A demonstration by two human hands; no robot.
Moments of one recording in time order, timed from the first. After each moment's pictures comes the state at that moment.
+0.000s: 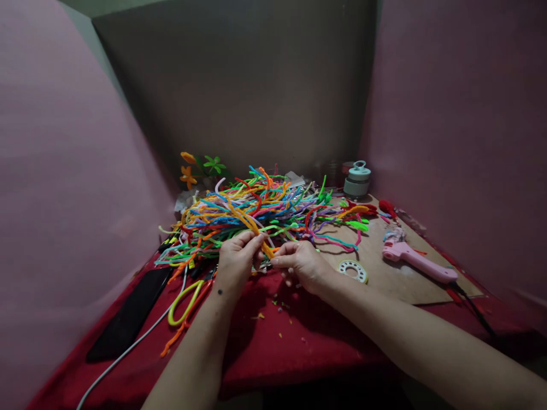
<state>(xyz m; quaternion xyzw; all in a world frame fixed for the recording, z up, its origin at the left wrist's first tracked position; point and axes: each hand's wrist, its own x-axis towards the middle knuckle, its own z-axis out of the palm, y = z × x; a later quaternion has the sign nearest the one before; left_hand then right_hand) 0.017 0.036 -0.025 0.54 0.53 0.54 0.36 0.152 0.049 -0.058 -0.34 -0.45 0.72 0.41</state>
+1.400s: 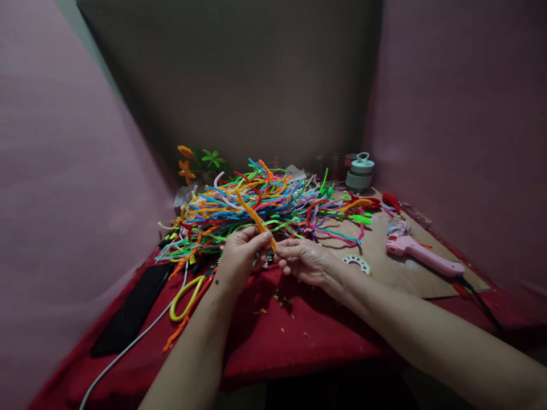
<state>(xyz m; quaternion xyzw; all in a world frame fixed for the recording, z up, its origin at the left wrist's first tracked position) 0.014 0.038 -0.030 0.51 0.48 0.51 0.50 0.156 0.060 -0.066 -0.21 -0.31 0.85 0.37</state>
